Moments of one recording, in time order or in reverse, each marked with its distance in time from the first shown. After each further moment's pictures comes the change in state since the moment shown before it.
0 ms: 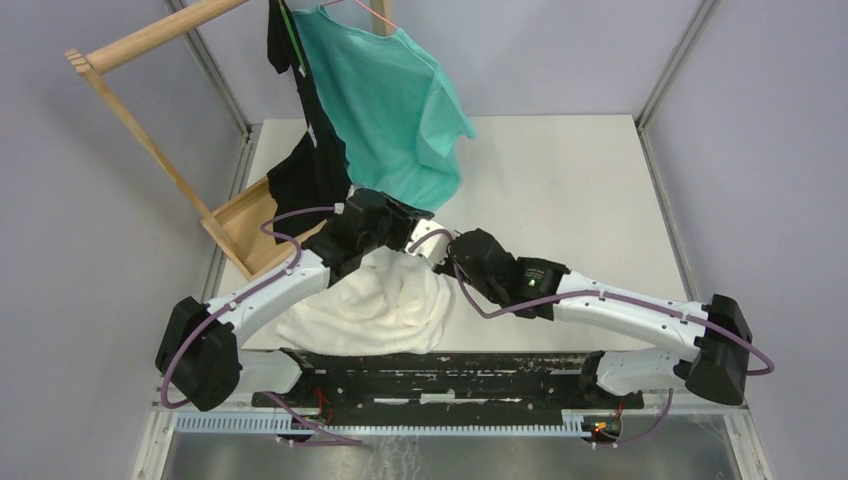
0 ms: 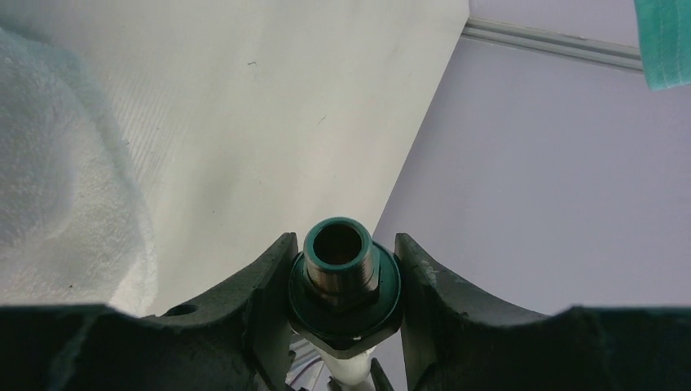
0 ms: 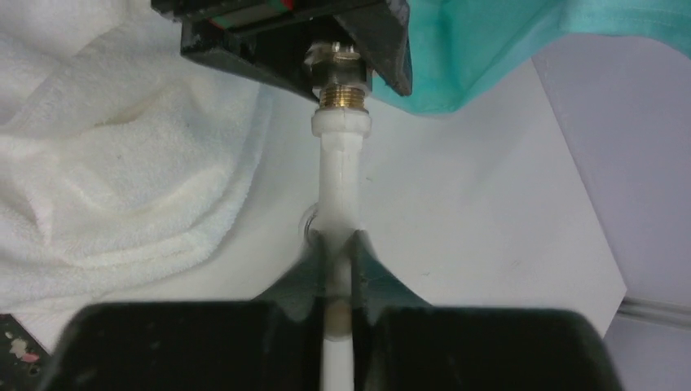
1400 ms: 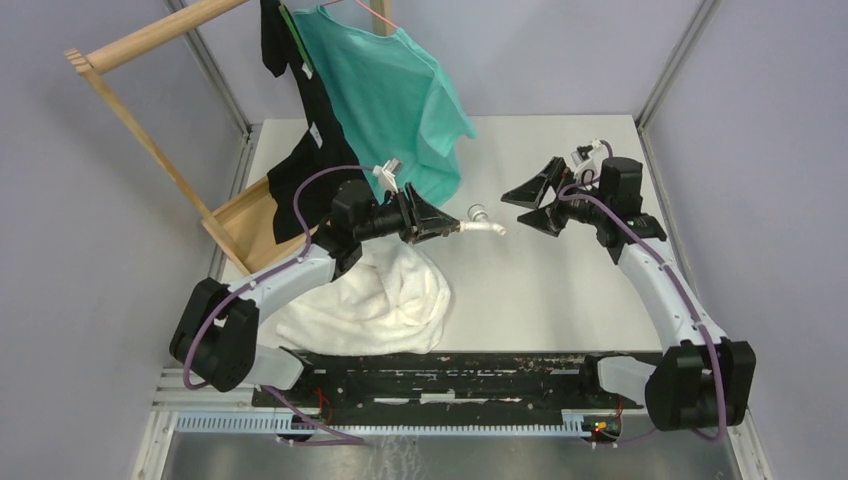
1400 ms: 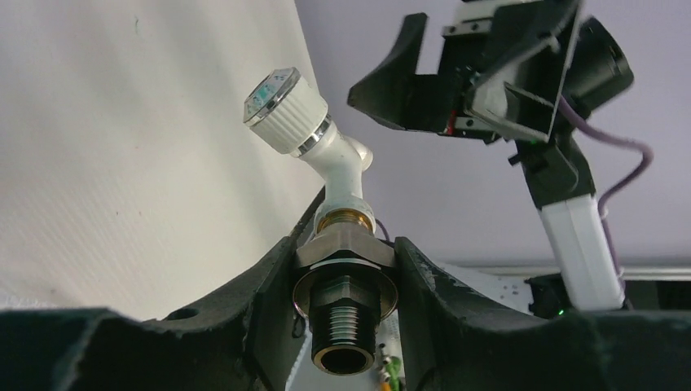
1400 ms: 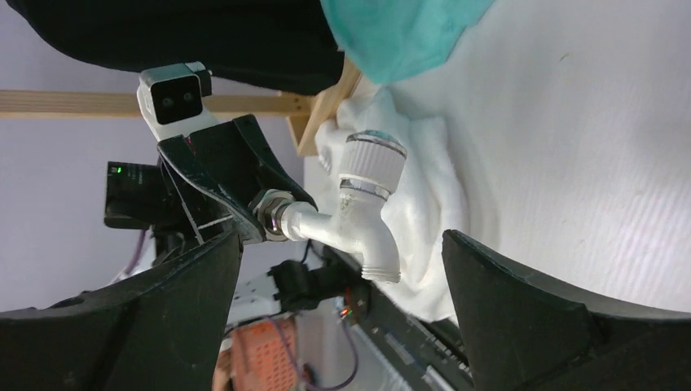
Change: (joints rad) left arm 0.100 0.105 -0.068 0.517 0.658 0.381; right arm -1.032 -0.096 -0.072 0.047 -1.177 1.218
